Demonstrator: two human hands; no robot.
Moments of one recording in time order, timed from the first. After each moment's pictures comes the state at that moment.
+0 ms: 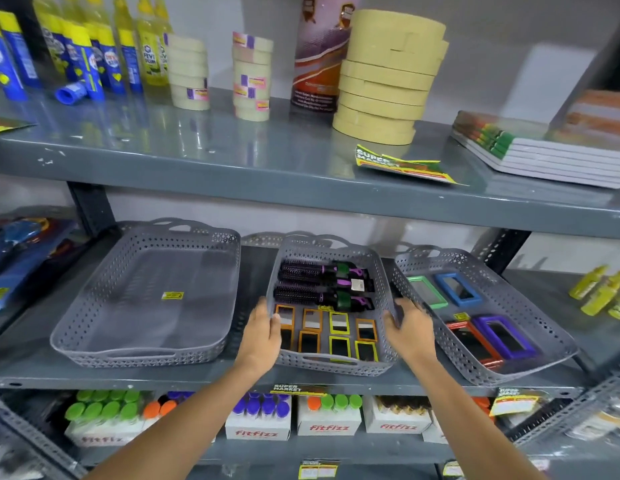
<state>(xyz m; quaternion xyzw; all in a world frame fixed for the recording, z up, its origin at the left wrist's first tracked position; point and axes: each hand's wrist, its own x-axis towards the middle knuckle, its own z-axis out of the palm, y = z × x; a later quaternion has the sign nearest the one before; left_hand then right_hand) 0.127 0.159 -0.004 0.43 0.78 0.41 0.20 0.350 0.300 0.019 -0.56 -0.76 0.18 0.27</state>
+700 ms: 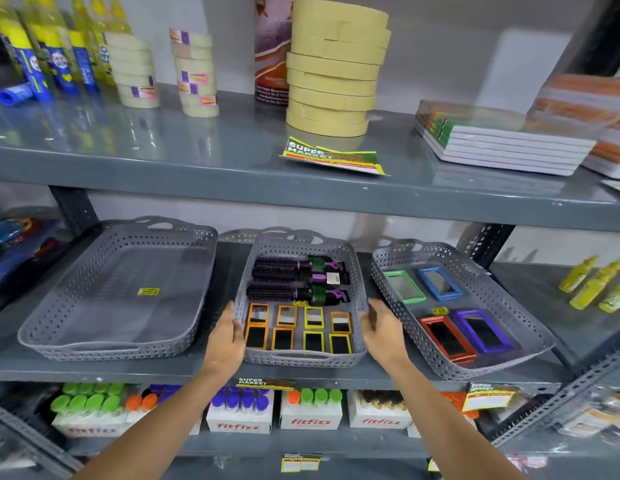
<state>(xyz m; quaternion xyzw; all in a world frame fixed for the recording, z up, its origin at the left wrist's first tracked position) 0.153 0.152 -0.006 0.33 0.80 0.45 0.22 0.375 0.316 -0.007 -0.50 -0.76 0.29 0.28</state>
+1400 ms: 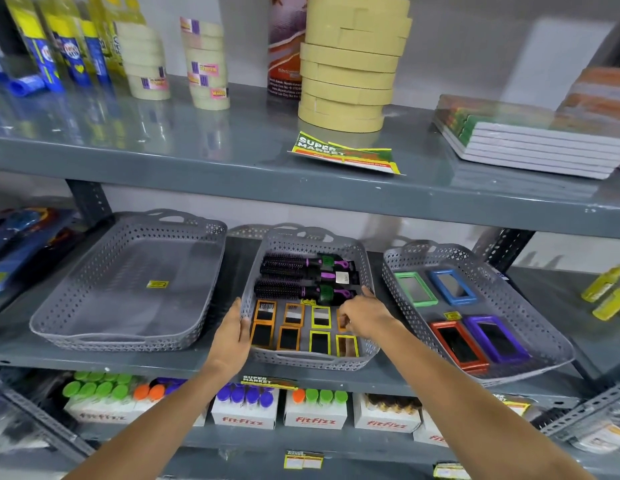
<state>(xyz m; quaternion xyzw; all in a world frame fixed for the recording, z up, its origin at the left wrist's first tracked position) 0.153 0.152 -0.007 0.37 0.79 0.44 0.22 0.317 0.362 0.005 -0.33 -0.94 0.04 -0.13</state>
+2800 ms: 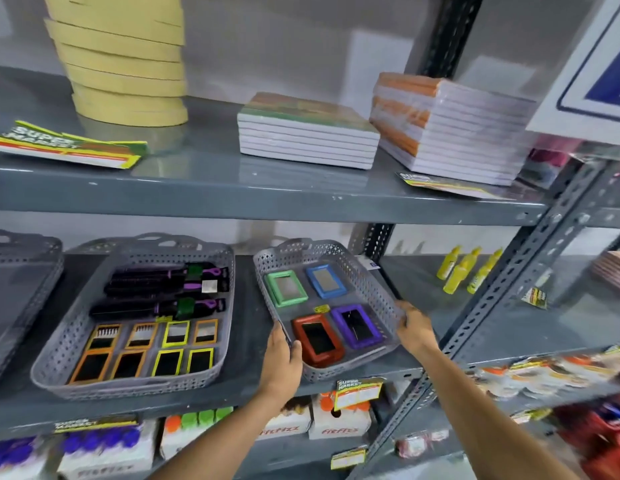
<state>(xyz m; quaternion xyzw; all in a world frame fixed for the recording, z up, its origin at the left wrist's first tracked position) 0.428 0.310 -0.009 0.44 0.72 0.44 0.31 0.639 0.447 0.035 -0.65 -0.71 0.22 0.17</state>
